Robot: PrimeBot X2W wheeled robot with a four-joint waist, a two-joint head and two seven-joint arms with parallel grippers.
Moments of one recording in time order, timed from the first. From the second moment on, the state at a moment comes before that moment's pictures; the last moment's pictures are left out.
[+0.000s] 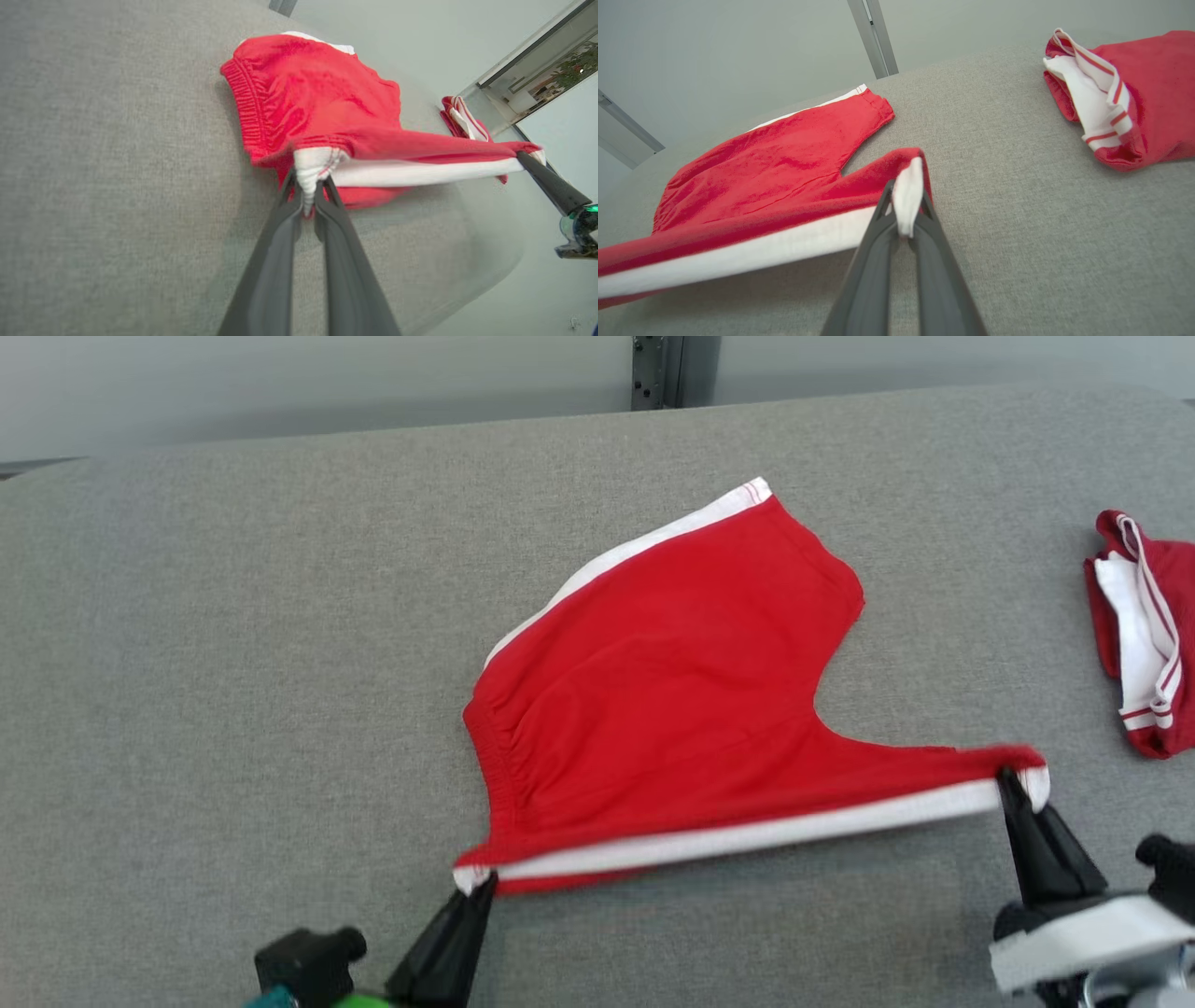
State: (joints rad) left arm 0.08 0.39 -0.64 -0.08 -0.84 0.09 -0.20; right arm 0.15 -0.24 0.02 -0.02 0.49 0.13 -0.18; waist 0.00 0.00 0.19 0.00
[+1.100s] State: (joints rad) left arm -0.55 0.22 -0.64 0.30 -0.83 0.05 0.00; right arm -0.78 -0.33 0.19 0.59 0.42 0.13 -0.04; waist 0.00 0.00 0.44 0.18
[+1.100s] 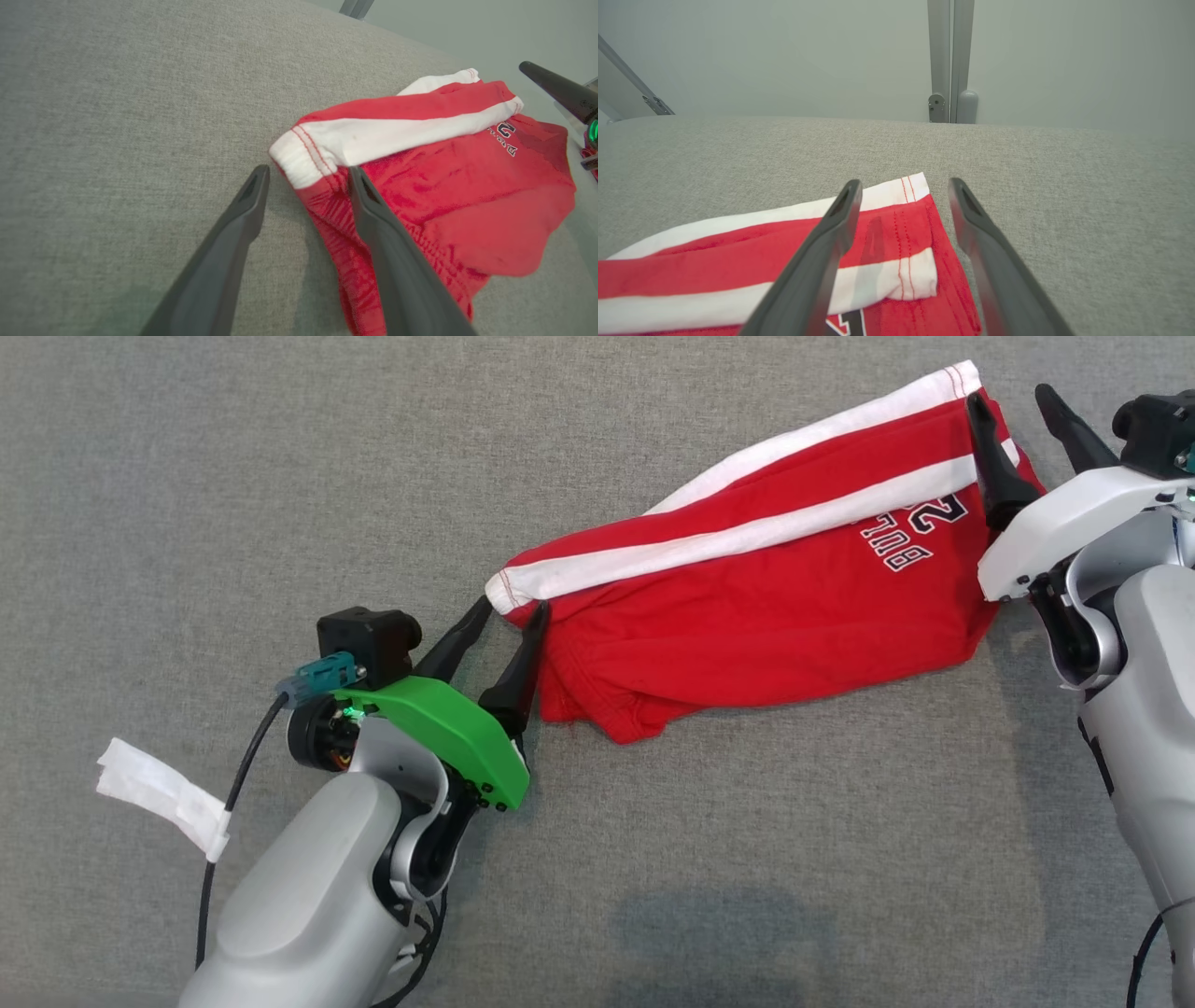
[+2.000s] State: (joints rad) left arm 0.16 0.17 -0.24 -0.05 -0.45 0.14 -0.26; right arm -0.13 -0.26 -0.07 0.35 0.16 0.13 -0.26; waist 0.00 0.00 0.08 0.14
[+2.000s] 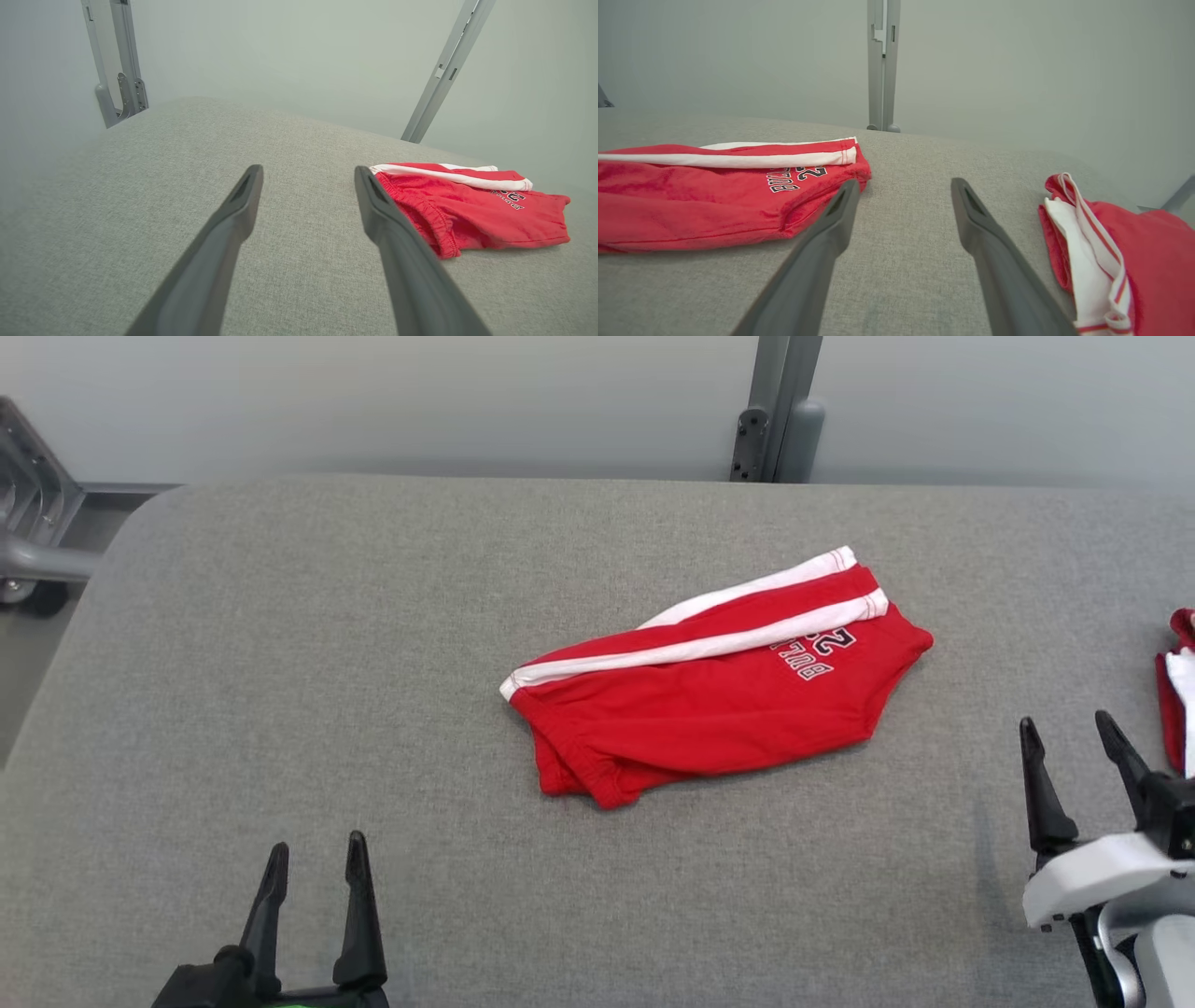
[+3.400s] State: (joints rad) left arm 0.02 0.05 -0.19 0.00 -0.38 -0.05 -0.26; right arm -0.74 -0.34 0.01 0.79 0.10 0.13 0.23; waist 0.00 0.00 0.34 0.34
